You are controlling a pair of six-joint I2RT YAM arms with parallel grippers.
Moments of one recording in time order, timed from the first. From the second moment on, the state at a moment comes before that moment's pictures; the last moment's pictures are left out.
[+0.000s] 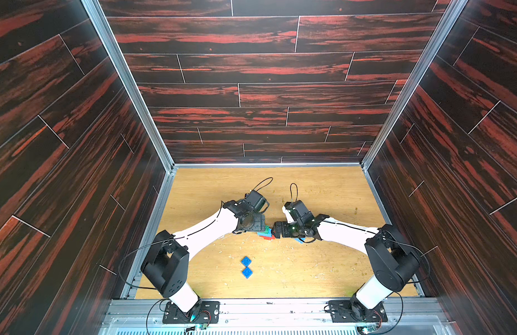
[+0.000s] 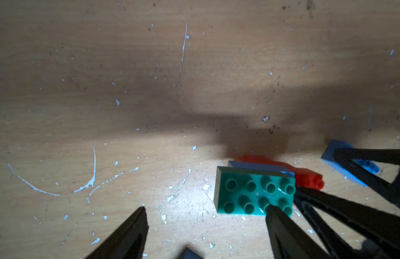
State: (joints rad) left arm -0.67 1.62 1.23 -0.76 -0.12 -0.62; right arm 0.70 1.67 0.94 -0.28 -0.16 0.54
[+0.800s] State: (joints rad) left arm -0.67 1.68 1.22 -0.69 -0.07 -0.57; right arm 0.70 1.67 0.94 -0.28 -0.16 0.54
